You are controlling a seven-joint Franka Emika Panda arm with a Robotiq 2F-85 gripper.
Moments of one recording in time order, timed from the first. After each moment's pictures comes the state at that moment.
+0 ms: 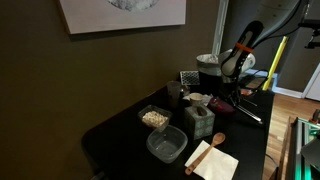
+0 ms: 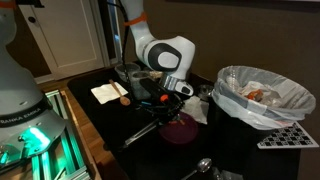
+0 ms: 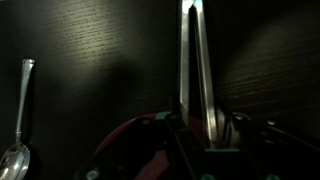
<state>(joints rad) -0.22 0.43 -0.19 -2.37 -0.17 2.45 -0.14</state>
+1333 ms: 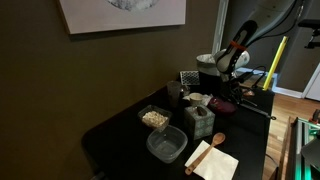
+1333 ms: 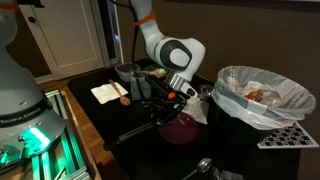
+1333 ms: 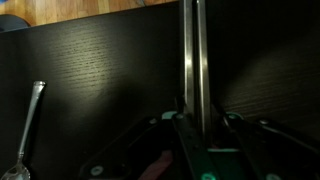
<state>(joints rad) -0.24 0.47 -0.19 -2.25 -0.16 2.20 -0.19</state>
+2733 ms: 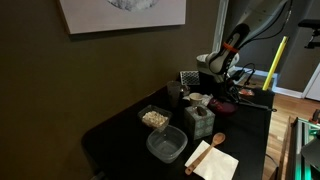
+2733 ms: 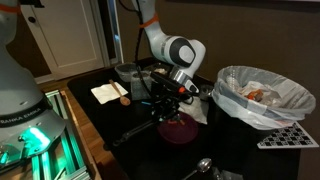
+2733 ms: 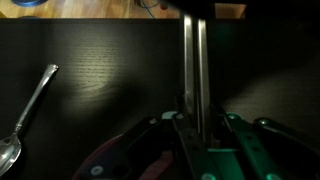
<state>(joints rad) -0.21 0.54 -0.15 -2.12 -0.25 2.01 -0.27</state>
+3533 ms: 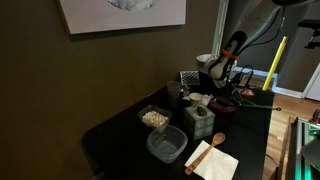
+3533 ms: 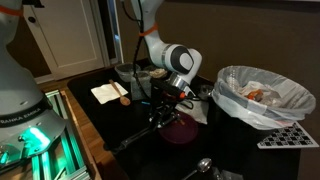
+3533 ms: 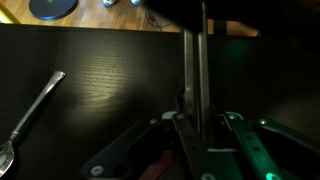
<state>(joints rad) -0.21 0.62 -0.15 -2.09 -0.32 1.98 -0.27</state>
